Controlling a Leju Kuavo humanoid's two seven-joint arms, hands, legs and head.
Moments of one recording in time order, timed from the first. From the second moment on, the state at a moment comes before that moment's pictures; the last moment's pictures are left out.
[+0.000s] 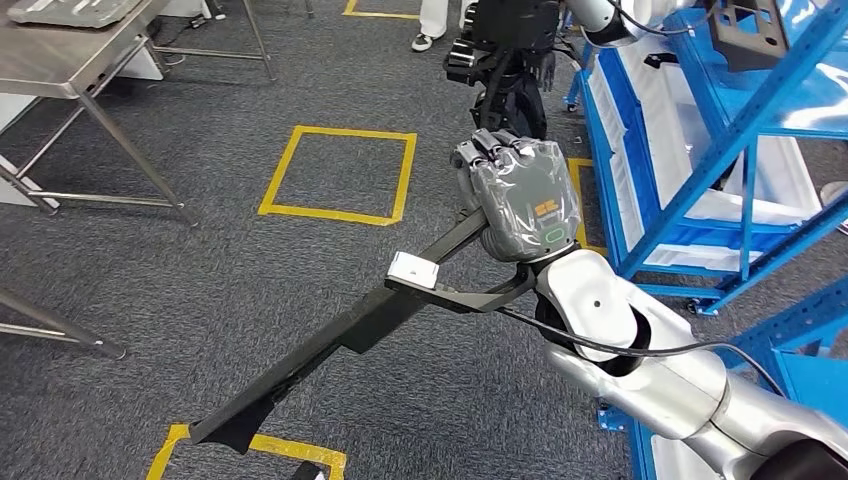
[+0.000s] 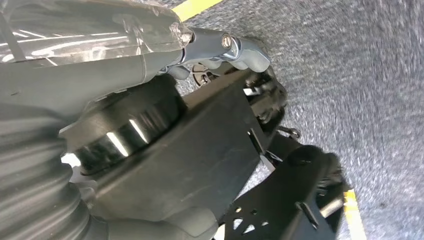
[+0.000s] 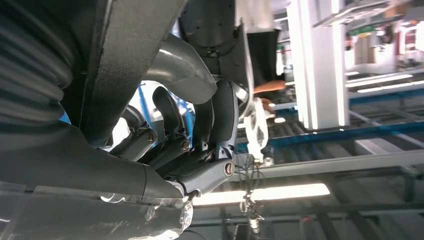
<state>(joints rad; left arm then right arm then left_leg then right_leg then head) -0.16 -0.01 -1.17 -0.23 0.98 -0.06 -0.21 -0.80 -0.35 0.96 -1.68 1.27 -0.09 0.49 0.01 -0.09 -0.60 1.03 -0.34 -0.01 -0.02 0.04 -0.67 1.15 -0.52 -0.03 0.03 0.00</state>
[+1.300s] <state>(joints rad) -0.17 -0.01 -1.17 -0.23 0.98 -0.05 -0.20 -0.78 -0.34 0.96 -1.66 1.26 -0.09 0.49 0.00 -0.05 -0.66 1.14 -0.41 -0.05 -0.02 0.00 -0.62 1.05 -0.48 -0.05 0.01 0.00</state>
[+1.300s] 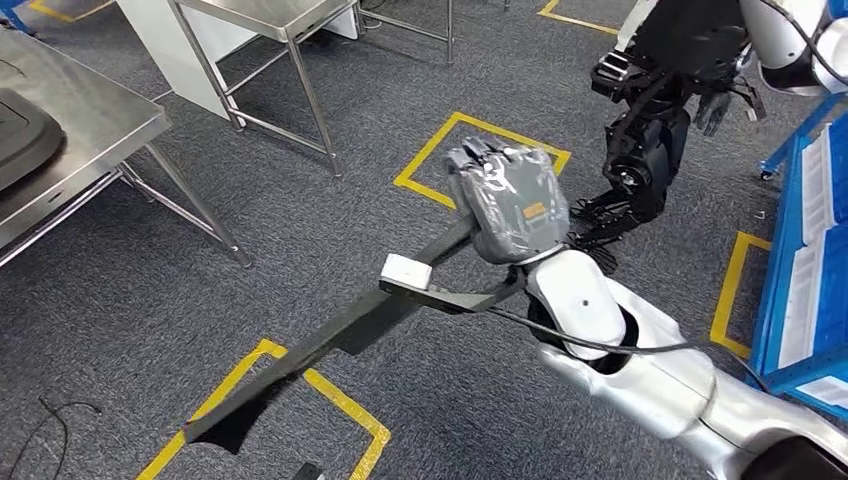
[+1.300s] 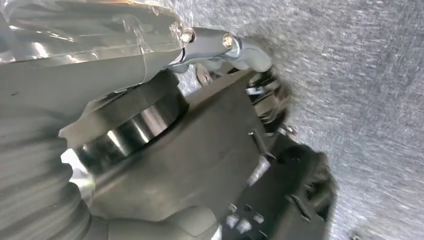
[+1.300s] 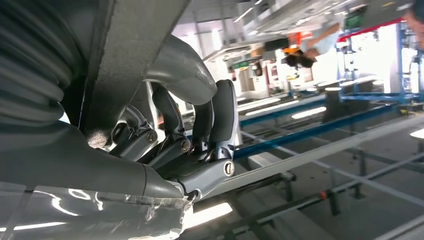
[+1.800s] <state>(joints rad) -0.16 -0.01 -1.17 -0.23 0.98 -0.05 -0.20 -0.78 -0.33 0.95 -1.66 1.26 -0.09 0.49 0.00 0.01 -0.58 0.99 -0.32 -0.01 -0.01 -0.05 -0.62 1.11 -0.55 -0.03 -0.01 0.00</state>
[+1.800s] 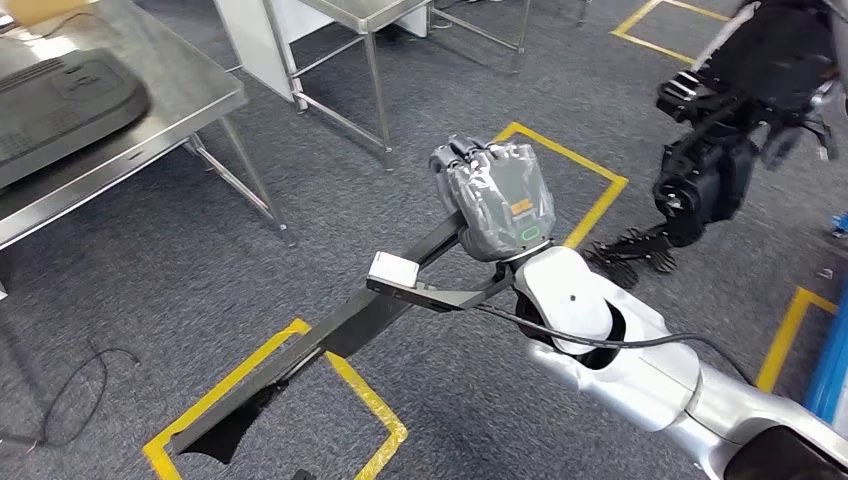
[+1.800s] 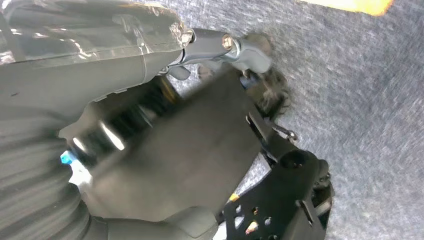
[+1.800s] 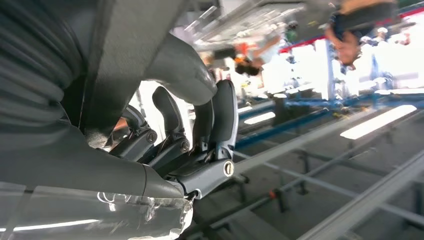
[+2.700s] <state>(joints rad) -0.17 0.00 -1.17 -0.23 0.99 -0.04 -0.20 -0.79 -0.33 0.94 -1.65 1.25 -0.08 0.48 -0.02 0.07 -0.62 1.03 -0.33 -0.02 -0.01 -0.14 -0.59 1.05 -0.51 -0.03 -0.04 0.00</state>
